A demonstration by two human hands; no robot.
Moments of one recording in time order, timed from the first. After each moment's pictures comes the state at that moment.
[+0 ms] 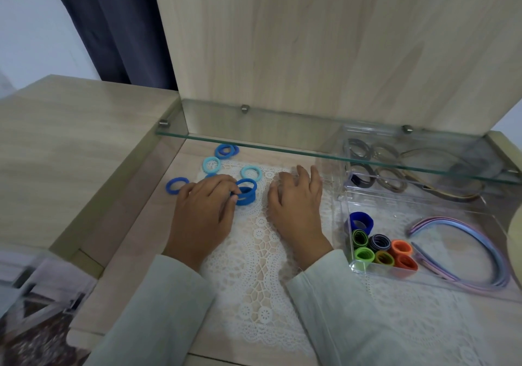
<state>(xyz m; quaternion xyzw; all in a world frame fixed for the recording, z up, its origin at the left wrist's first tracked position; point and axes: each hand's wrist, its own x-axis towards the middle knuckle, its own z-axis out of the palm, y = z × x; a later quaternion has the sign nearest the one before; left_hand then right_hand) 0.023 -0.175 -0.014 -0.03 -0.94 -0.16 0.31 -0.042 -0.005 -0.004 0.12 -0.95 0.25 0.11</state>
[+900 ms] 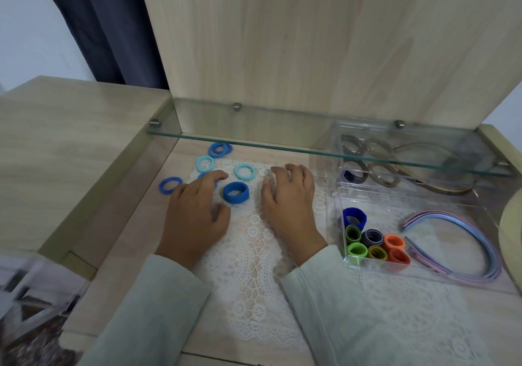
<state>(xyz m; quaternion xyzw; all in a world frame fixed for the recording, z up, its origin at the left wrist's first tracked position) 0.028 -0.169 -0.002 0.04 -0.94 -0.23 0.24 -0.045 -0.004 -0.006 0.14 -0.94 0.29 0.13</state>
